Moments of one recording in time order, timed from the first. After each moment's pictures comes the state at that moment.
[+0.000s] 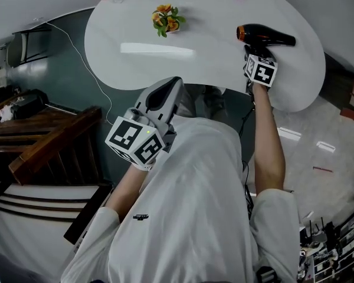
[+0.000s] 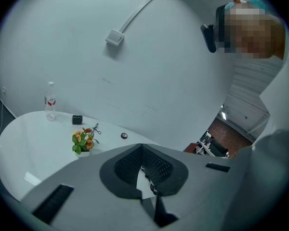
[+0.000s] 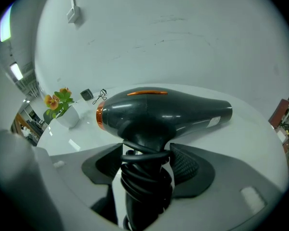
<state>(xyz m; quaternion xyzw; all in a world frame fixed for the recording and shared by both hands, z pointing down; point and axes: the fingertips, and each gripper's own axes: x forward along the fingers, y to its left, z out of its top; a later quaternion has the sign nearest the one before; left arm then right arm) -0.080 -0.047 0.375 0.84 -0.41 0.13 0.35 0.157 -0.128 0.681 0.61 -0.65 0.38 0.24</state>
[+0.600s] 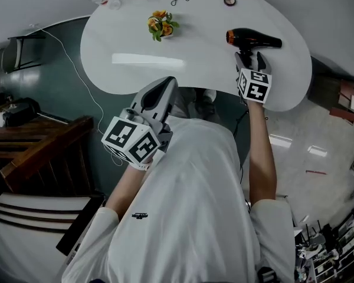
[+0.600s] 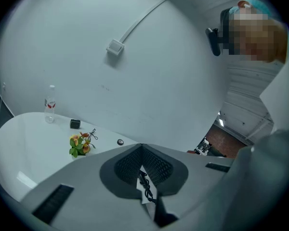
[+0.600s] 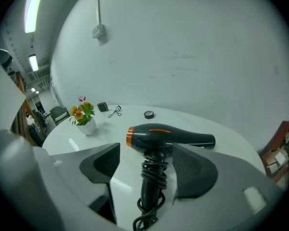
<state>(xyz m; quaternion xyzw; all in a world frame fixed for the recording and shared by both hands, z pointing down) -0.081 -0.036 0.354 0.84 -0.41 0.08 0.34 0.147 -0.107 0.591 0.61 -0.70 0.29 0.22</state>
